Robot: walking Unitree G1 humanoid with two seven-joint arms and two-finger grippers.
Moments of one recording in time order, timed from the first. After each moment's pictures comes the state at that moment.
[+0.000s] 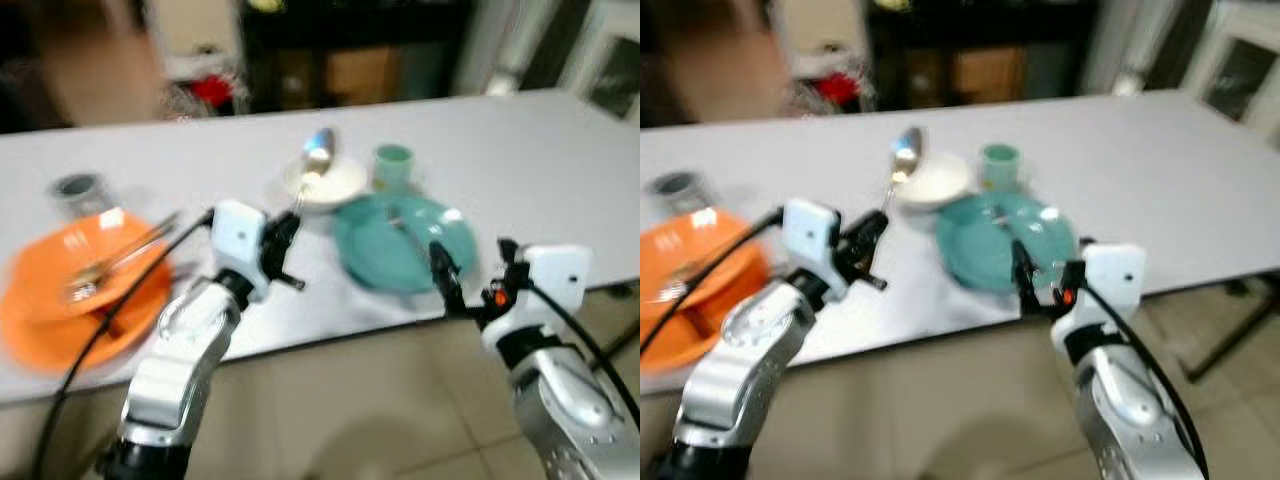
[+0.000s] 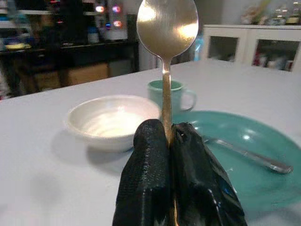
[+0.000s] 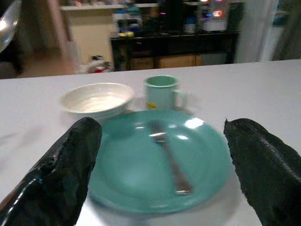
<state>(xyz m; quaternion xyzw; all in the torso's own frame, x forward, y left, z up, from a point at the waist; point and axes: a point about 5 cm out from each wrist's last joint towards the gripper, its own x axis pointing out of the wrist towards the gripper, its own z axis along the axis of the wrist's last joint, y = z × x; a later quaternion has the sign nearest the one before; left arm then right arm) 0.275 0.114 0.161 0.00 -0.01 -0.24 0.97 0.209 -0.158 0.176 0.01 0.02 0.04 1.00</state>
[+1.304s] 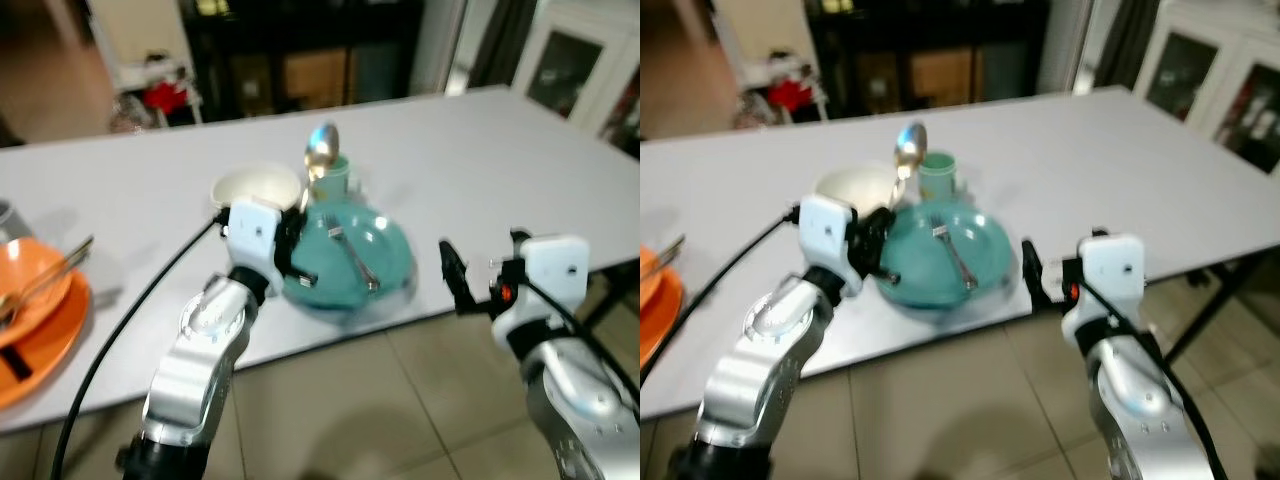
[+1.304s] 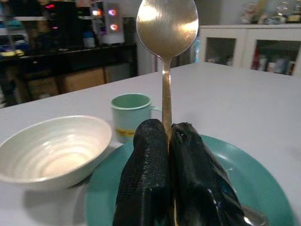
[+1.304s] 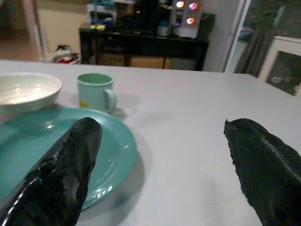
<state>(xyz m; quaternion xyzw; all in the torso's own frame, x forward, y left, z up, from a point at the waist) 0.279 0.102 0.167 0.02 -0.02 -0.20 0.98 0.215 -0.164 0.178 -0.06 0.02 0.04 1.00</state>
